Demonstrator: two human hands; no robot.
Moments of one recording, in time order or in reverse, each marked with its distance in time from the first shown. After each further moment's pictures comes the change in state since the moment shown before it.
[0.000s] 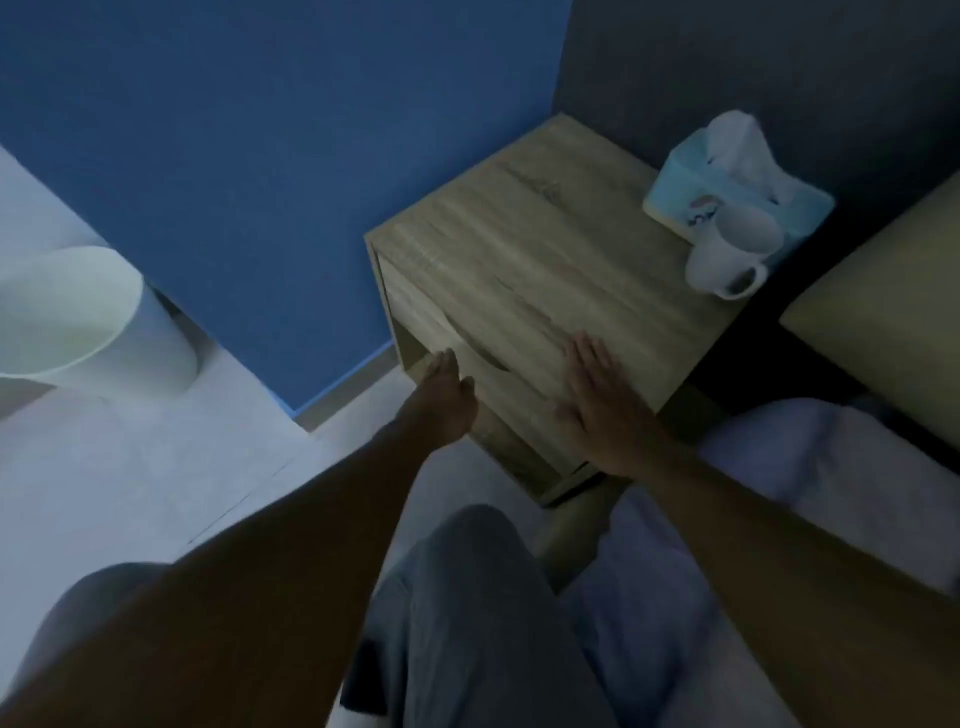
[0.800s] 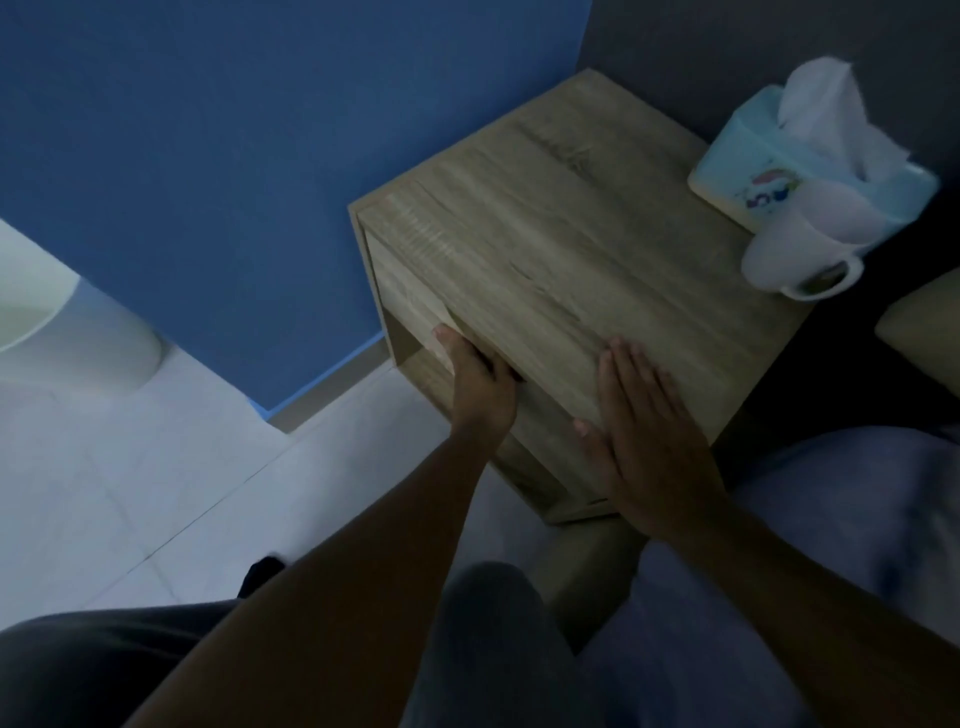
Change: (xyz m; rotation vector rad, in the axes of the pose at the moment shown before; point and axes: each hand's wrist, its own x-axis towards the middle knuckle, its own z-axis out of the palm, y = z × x) left_hand 0.066 0.017 0.053 -0.775 0.299 0.028; right_hand 0.006 0.004 0.030 -0.235 0.277 0.015
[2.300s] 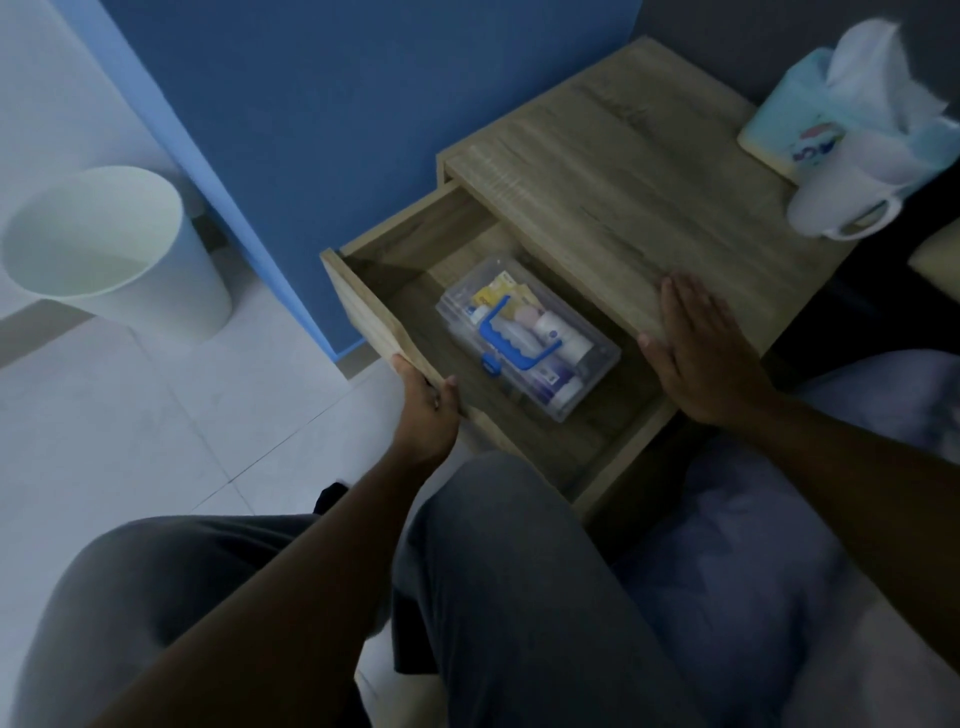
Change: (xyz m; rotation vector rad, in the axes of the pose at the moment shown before) left_hand -0.103 -0.058 -0.158 0.019 -0.072 -0.162; right_hand 0.002 -0.002 -0.006 0.037 -0.035 0.005
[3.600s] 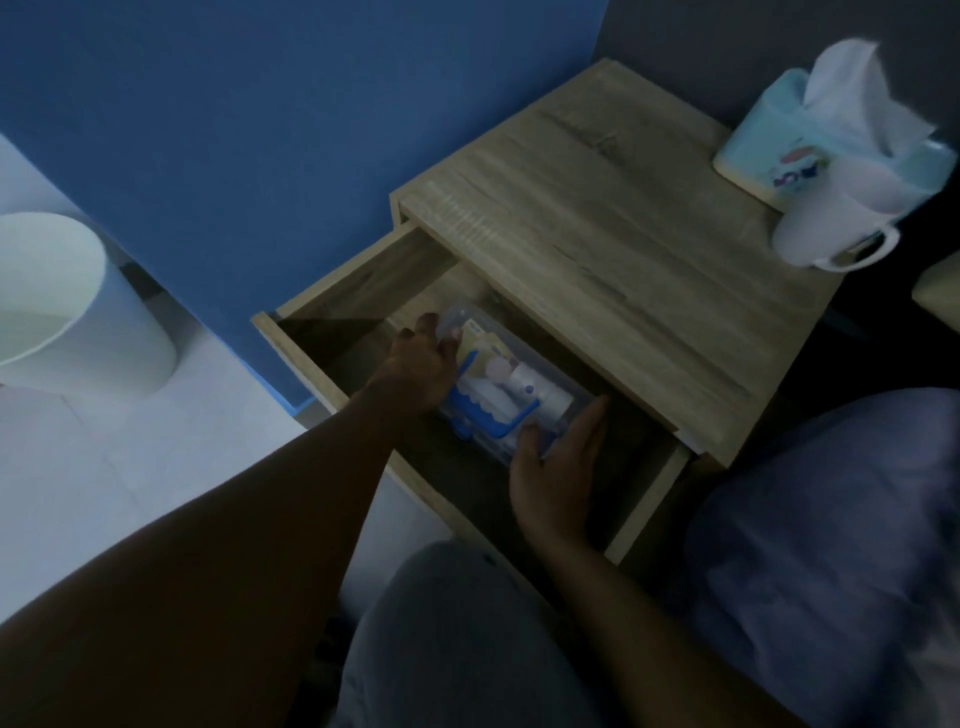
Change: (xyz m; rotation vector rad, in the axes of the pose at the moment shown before) left_hand 0.124 0.075 0.013 0.662 -0.074 0.122; right_hand -0.006 -0.175 0.062 0.930 0.204 0.878
